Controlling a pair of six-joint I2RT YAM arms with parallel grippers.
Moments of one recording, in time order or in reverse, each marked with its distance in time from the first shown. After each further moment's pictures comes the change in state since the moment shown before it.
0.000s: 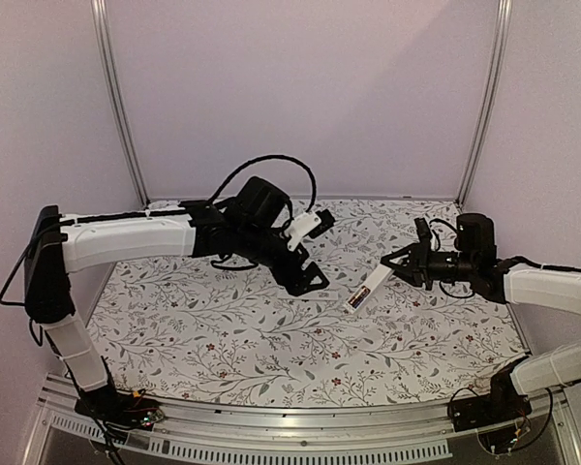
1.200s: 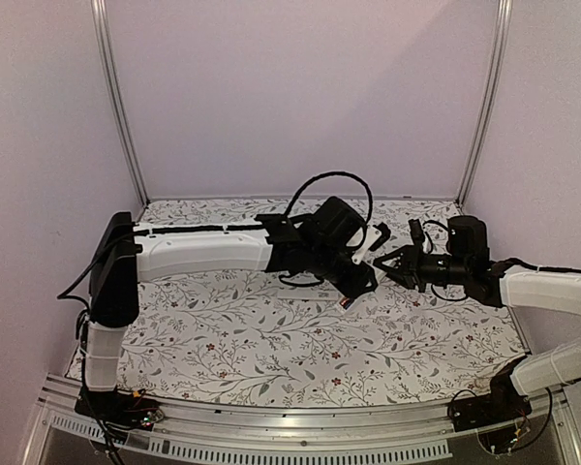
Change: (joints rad) left arm -0.198 0.376 0.426 -0.038 -0.164 -0.271; right arm 0.093 0.007 0.000 0.024 0.127 0.028
